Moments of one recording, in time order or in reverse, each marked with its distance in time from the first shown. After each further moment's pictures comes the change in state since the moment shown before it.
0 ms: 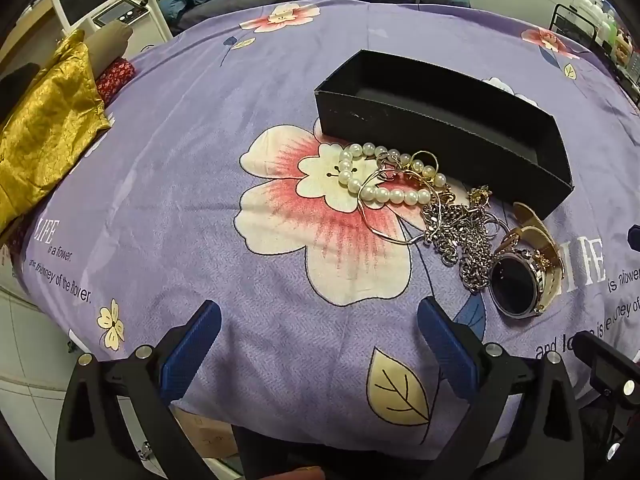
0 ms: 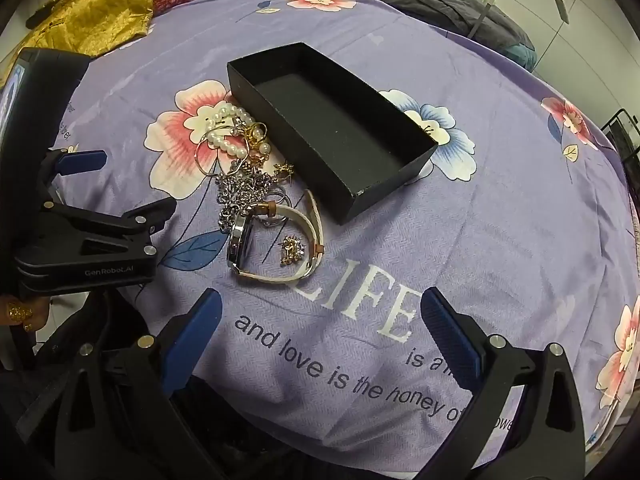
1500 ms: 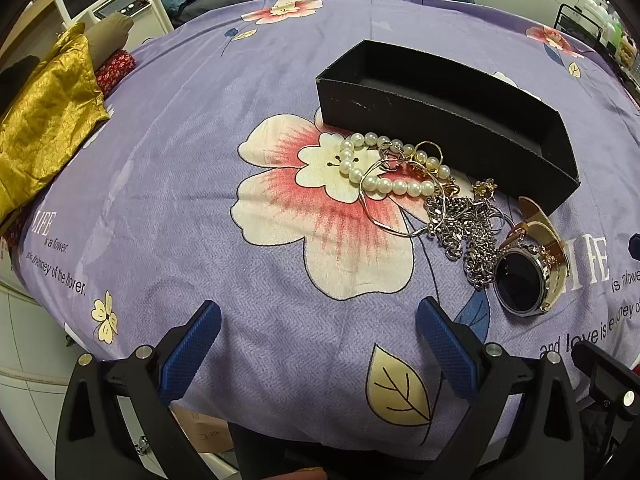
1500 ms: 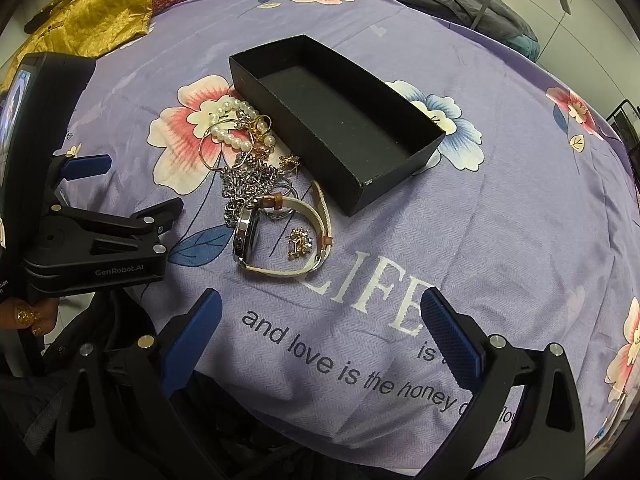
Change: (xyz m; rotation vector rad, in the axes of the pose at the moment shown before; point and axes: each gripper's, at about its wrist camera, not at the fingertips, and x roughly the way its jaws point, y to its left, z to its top) left arm 0.006 0.000 -0.005 -0.006 0.016 0.004; right arm 0.001 0.000 -0.002 0.019 0.014 0.022
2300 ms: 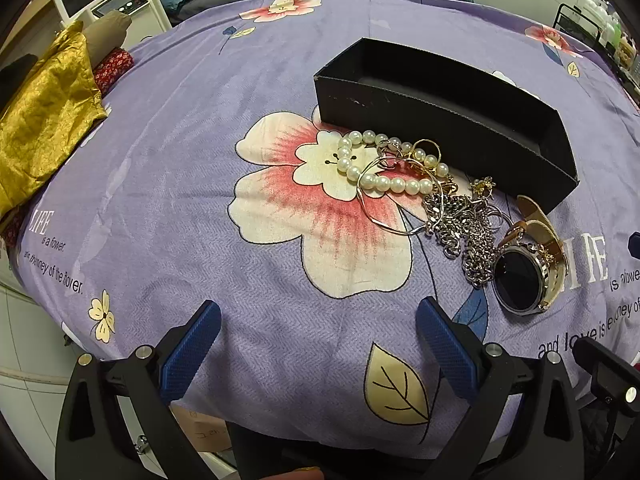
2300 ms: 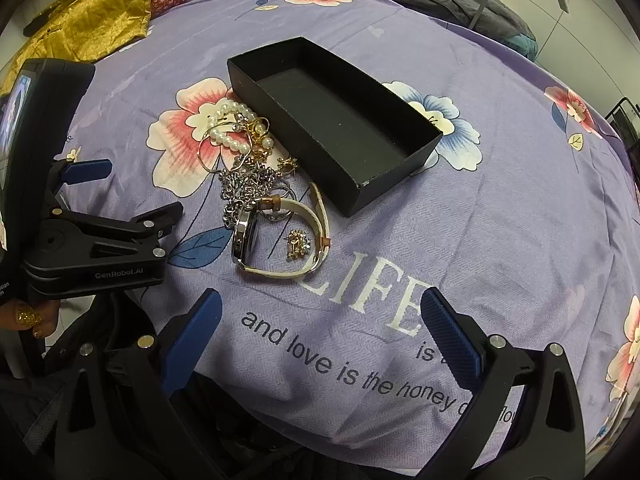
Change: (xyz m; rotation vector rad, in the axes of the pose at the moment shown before) left arm 0.001 0.000 0.001 -0.001 0.010 -0.011; right arm -0.001 -0.001 0.000 0.010 -0.007 0.002
